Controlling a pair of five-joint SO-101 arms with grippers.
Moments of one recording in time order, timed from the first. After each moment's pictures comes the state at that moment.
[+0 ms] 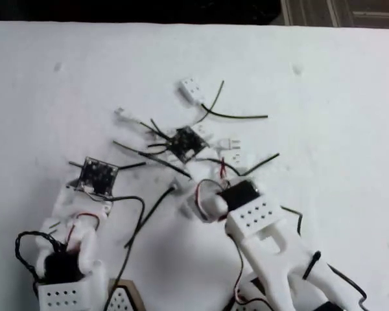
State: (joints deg) left arm -11.3 -103.5 92.0 60.9 -25.6; right arm -32.1 -36.6 54.9 56.9 13.3
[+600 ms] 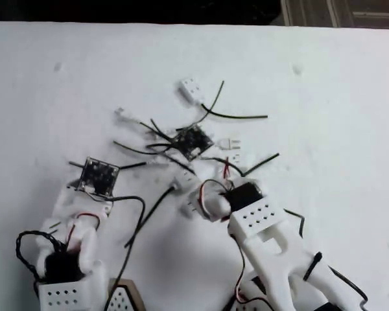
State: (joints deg) left arm -11.3 -103.5 92.0 61.2 -26.0; right arm -29.6 -36.9 57.5 52.1 12.6
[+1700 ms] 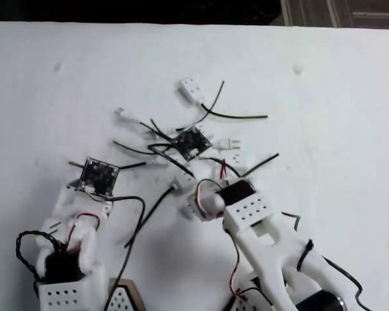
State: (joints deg) left arm -11.3 -103.5 92.0 61.2 -26.0; right arm -30.9 -29.4 57.8 50.7 10.3
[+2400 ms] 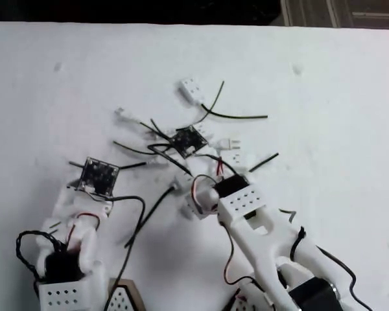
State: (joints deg) left arm -11.3 -103.5 92.0 61.2 -26.0; right arm -30.9 -19.3 56.6 50.1 10.3
